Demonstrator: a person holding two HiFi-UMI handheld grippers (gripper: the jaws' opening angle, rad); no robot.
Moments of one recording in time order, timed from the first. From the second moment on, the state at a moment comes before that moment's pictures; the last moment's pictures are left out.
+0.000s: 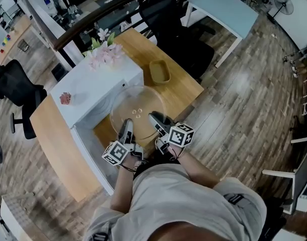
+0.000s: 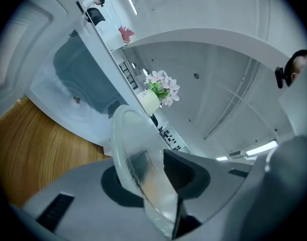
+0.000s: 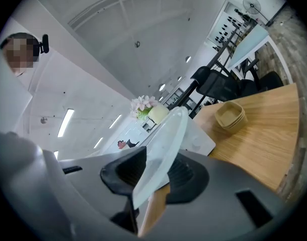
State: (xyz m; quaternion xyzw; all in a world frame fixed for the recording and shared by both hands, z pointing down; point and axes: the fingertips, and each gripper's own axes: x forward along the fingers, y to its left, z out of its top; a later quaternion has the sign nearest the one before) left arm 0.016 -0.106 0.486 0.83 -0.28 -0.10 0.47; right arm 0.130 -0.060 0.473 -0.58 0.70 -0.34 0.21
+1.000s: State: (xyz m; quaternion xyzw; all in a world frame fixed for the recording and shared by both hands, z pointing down) left arm 0.046 -0.130 0.375 0.88 -0.24 -0.14 0.39; right arm 0.156 -0.079 0.368 -0.58 0.74 -0.25 0.25
